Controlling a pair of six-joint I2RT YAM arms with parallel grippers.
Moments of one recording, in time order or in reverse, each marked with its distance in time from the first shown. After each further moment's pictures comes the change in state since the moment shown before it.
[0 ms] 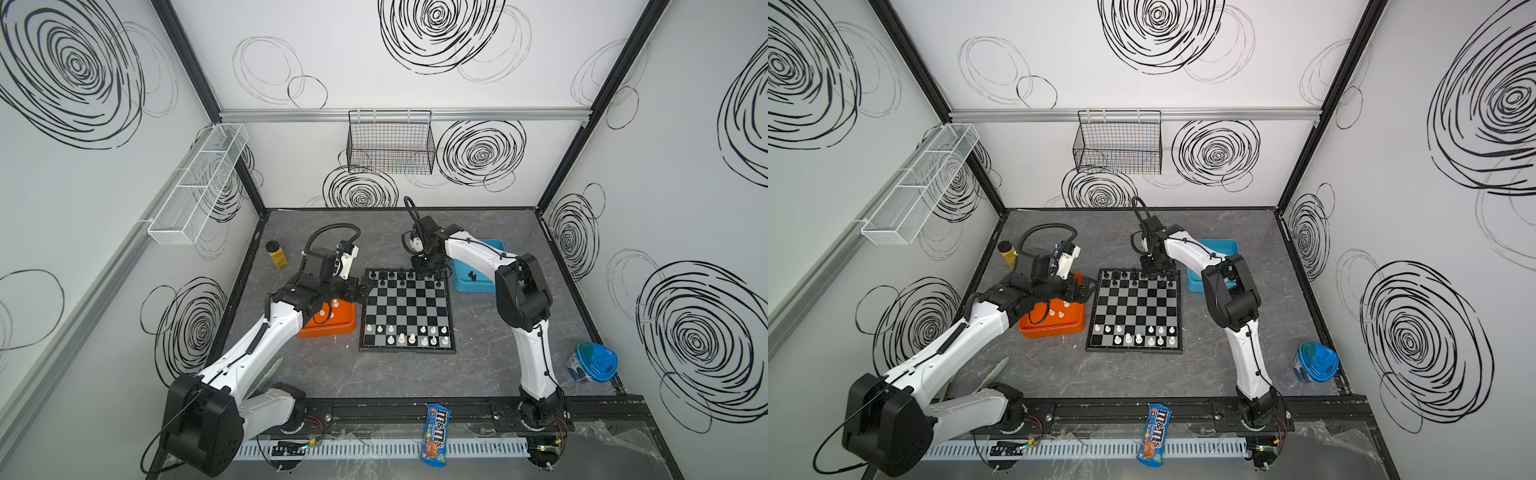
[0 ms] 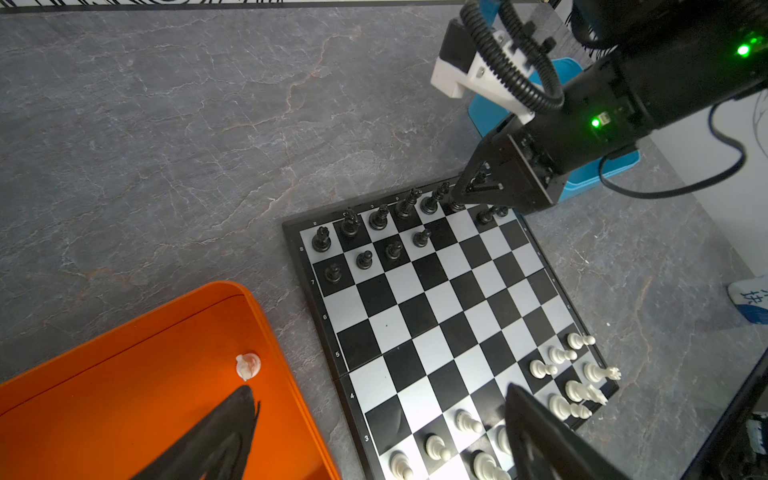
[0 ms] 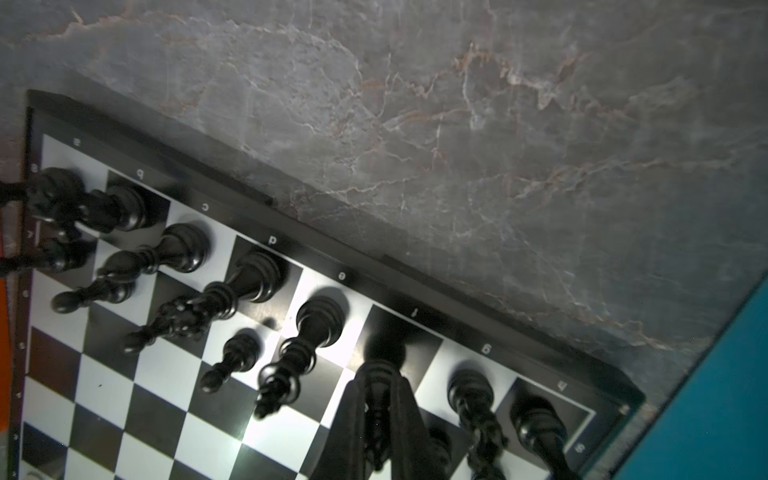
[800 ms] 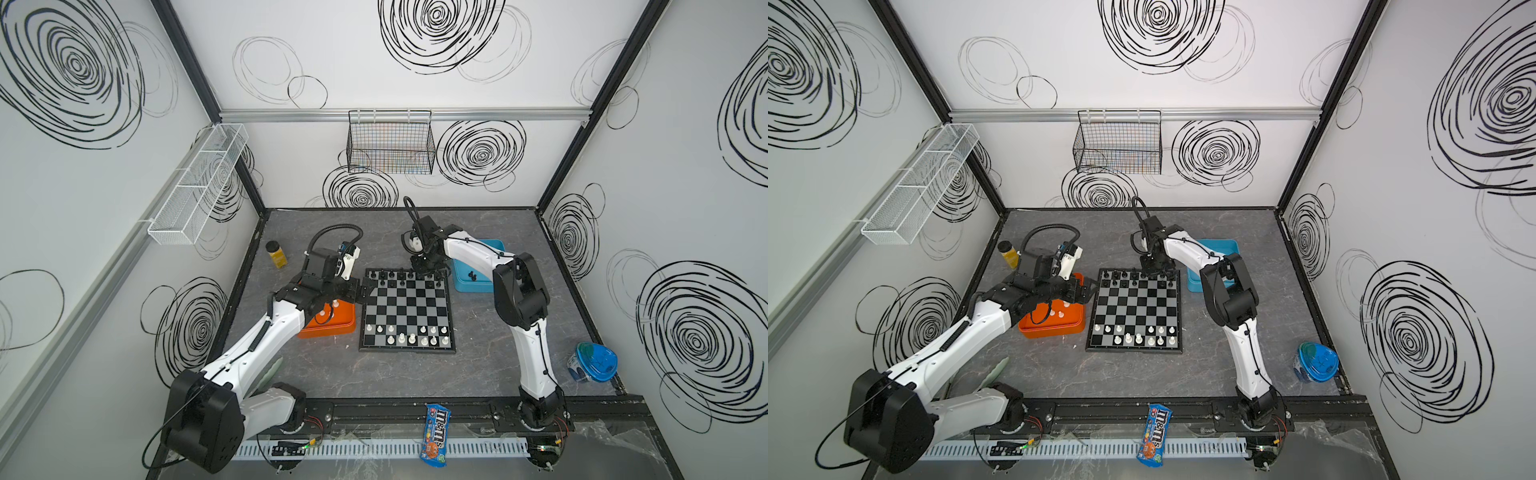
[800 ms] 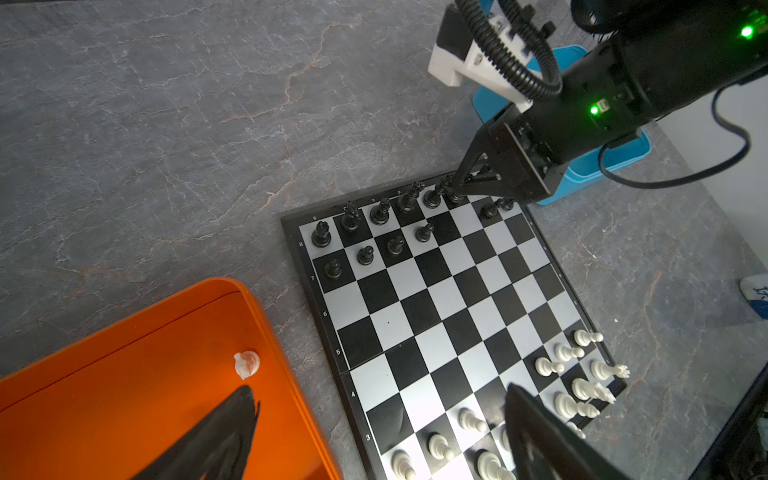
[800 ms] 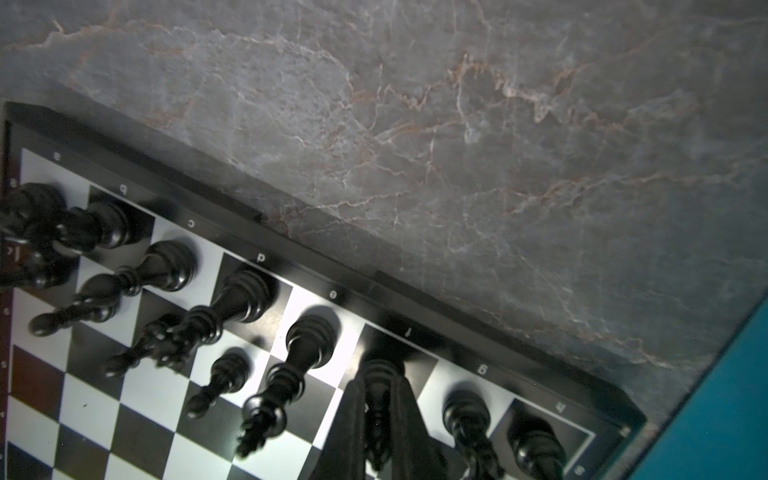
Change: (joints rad) left arm -0.009 0.019 0.000 0.000 -0.018 0.003; right arm -0.006 0.020 0.021 0.006 0.008 -0.001
